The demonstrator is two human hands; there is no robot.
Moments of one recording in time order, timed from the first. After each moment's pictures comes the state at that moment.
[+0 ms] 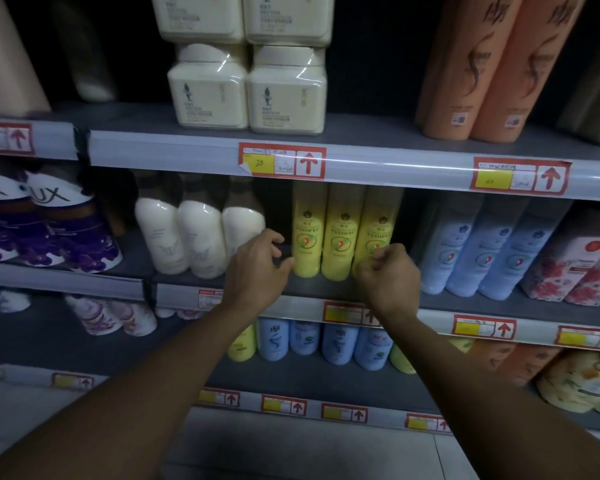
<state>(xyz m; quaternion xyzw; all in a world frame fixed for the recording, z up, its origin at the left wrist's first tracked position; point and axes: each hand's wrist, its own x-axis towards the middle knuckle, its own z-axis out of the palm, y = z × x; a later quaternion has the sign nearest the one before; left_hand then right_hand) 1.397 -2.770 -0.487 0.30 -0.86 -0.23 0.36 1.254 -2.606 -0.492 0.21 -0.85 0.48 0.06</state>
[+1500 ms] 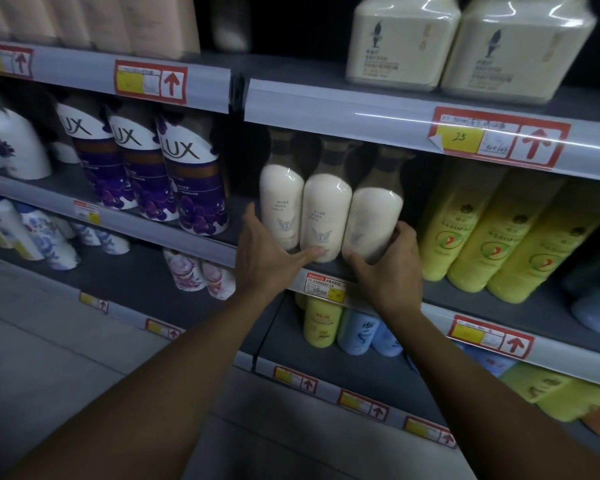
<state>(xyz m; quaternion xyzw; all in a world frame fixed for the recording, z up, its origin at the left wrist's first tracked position) 1.504 -2.898 -0.531 0.46 -0.72 -0.34 0.38 1.355 -2.764 -0.523 0.34 -0.81 0.47 0.04</state>
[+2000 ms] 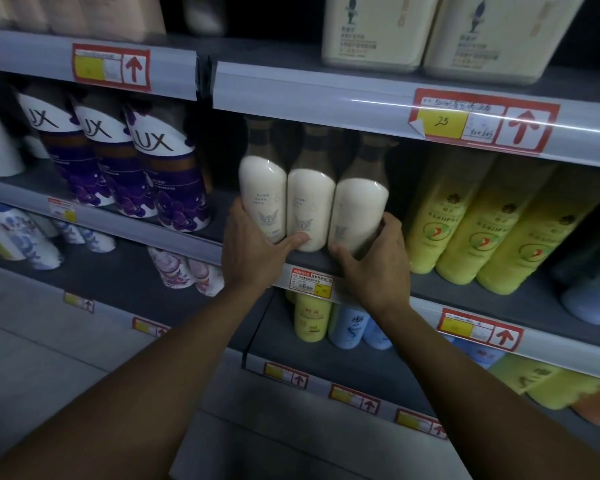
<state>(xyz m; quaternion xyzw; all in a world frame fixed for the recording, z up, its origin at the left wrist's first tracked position) 1.490 -2.898 -0.530 0.45 -0.72 -0.30 0.43 1.350 -2.763 -0.525 0.36 -0.80 0.48 0.02</state>
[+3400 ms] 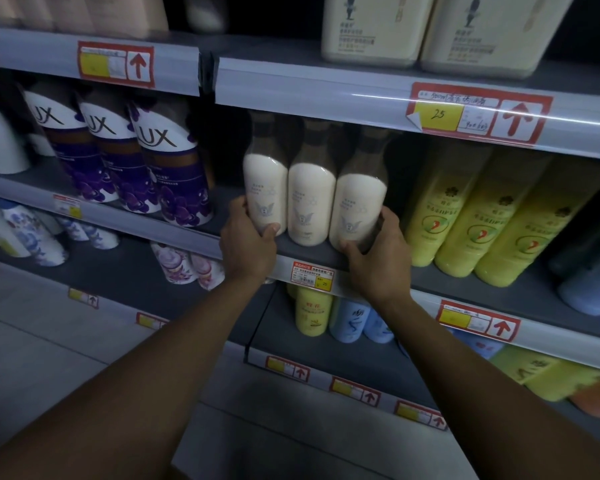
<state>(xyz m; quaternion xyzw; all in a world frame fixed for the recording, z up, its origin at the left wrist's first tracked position) 1.492 -2.901 -0.533 0.49 -0.70 -0.29 0.44 1.345 -2.761 -0.529 0.38 -0.78 0.50 0.01</state>
